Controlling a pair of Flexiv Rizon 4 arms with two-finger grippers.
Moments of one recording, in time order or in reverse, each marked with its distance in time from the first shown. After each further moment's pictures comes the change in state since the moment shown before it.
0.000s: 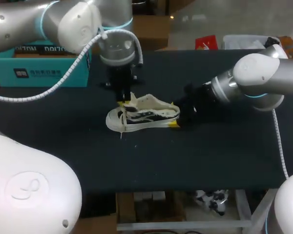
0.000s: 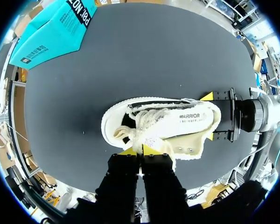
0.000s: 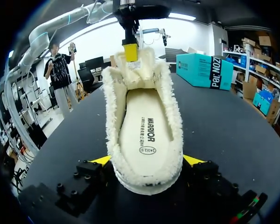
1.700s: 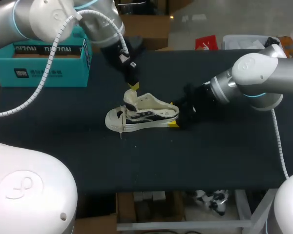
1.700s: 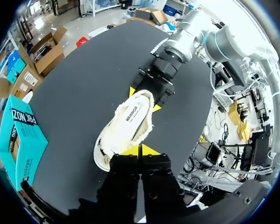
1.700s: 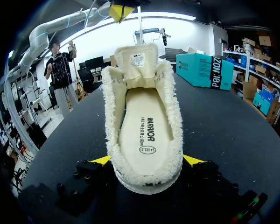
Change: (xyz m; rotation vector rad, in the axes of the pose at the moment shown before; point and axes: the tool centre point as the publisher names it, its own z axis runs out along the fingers) left arm 0.044 0.000 -0.075 0.138 0.254 0.967; right arm -0.001 0.001 0.002 0.001 0.001 0.000
